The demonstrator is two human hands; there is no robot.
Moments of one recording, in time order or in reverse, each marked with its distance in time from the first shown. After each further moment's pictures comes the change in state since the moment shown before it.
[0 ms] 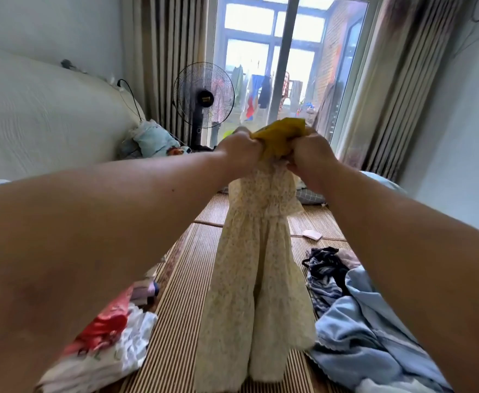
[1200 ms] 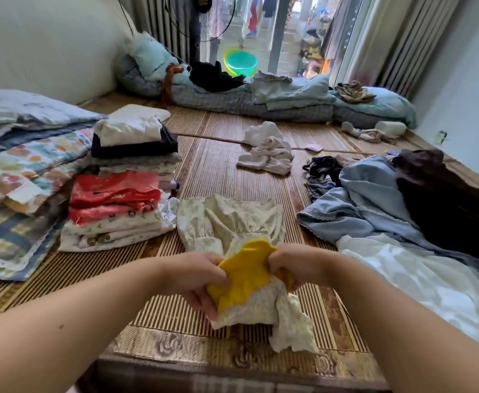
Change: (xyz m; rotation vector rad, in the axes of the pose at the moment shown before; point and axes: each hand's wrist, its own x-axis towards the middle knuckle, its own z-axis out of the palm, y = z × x) left_hand -0.325 -0.155 0.033 -0.256 -1.093 -0.538; right_hand -0.303 0.170 -0.014 -0.239 -0.961 0.677
